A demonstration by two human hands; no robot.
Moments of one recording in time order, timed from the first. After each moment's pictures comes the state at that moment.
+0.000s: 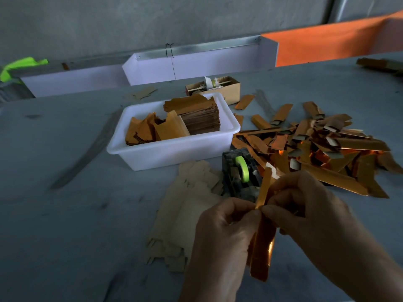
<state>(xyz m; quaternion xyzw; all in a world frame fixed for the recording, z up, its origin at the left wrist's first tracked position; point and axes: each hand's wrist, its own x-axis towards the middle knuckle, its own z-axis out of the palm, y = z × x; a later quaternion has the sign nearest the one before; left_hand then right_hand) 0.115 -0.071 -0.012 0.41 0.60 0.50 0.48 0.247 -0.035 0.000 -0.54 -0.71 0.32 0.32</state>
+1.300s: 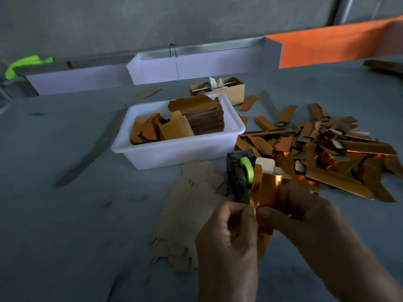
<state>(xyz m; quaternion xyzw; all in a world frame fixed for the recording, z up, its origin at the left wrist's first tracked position) 0.122 -0.077 -0.029 0.44 0.64 0.56 0.29 0.234 -0.035 -0.010 -0.53 -0.65 0.41 0.35</state>
